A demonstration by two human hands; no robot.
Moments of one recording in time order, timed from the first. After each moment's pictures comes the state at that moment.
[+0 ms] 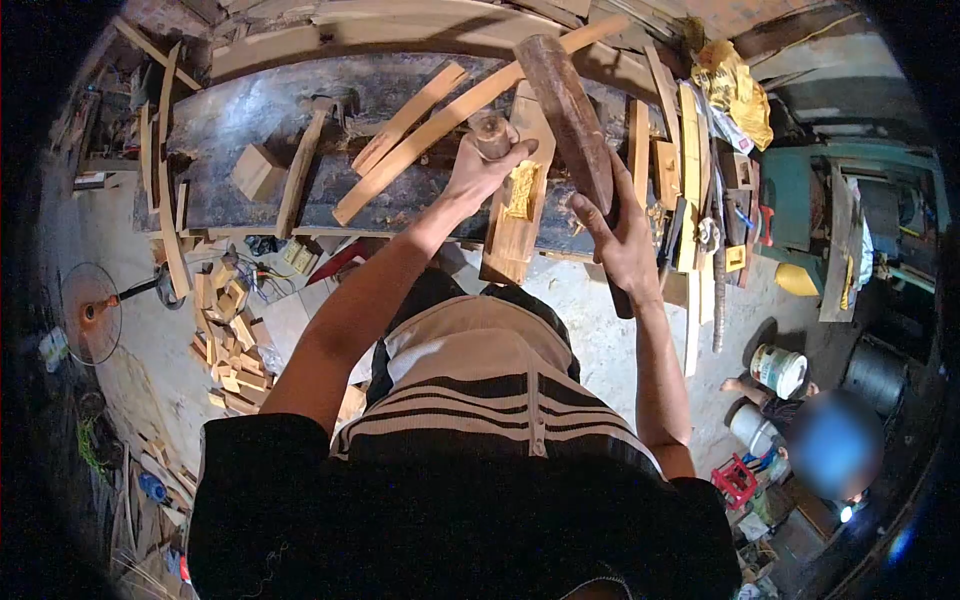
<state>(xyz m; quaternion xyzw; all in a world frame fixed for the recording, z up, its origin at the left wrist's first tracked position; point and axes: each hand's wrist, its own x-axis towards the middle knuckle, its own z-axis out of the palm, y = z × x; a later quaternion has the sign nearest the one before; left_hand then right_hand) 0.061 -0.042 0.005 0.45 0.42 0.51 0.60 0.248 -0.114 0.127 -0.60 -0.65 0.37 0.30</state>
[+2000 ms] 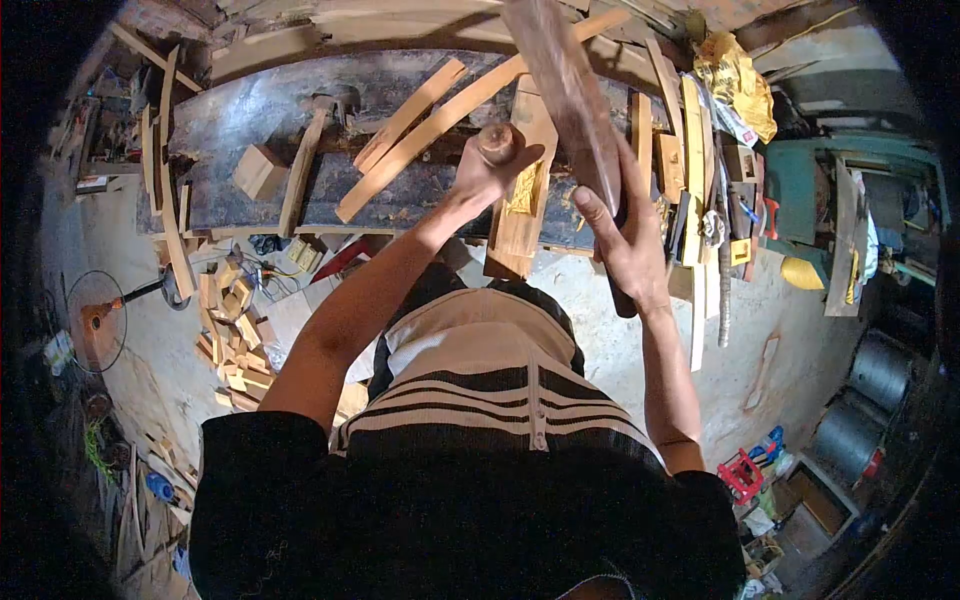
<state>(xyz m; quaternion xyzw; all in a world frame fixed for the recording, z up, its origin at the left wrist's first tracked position) 0.062 -0.050 0.005 0.50 0.42 0.49 0.58 0.238 -0.115 0.144 -0.56 -0.64 0.38 0.36</state>
